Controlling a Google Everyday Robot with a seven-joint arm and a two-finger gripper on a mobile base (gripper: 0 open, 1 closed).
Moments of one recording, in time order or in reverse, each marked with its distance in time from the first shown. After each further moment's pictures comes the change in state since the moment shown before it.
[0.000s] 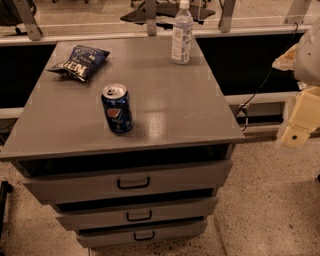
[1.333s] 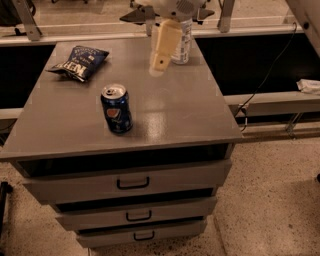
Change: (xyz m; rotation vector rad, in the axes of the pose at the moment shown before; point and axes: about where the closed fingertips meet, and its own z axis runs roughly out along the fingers) arm -0.277 -0.100 0.030 0.071 -0.430 -0.497
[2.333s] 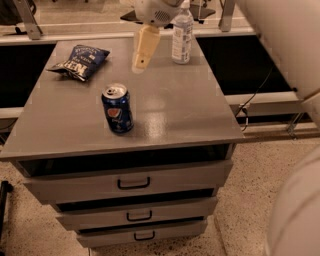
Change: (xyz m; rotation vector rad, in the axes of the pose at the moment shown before) arm 0.002 -0.047 0.055 0.069 -0.040 -0.039
